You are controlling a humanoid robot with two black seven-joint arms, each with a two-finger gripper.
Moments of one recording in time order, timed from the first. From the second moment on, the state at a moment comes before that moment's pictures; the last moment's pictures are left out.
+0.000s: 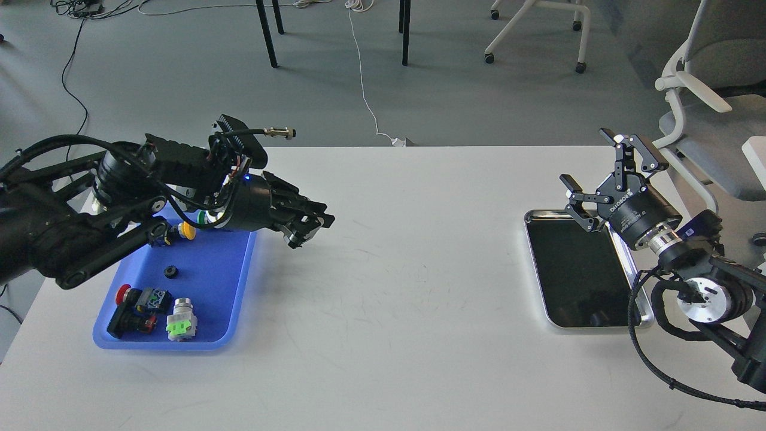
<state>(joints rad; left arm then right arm) -1.00 0.49 -0.35 -1.22 2.12 -0.49 -0.49 0.56 -0.61 0.49 0.97 -0.02 0.36 0.49</state>
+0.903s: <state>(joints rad) -1.07 0.05 -0.12 -0.89 2.16 -0.49 -0.49 0.55 -0.63 0.49 0.98 -0.02 0.36 0.49</state>
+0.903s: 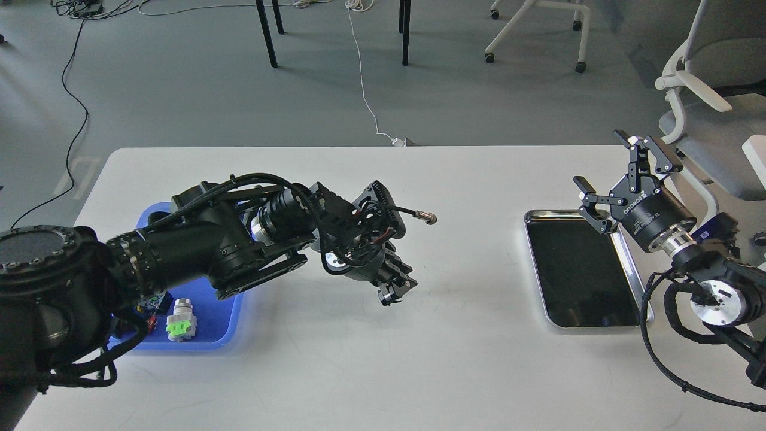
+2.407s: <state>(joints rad) -0.51 0.41 -0.90 -1.14 0.72 -0.28 -0.49 1.30 -0.55 -0.20 0.99 -1.07 0.48 0.49</state>
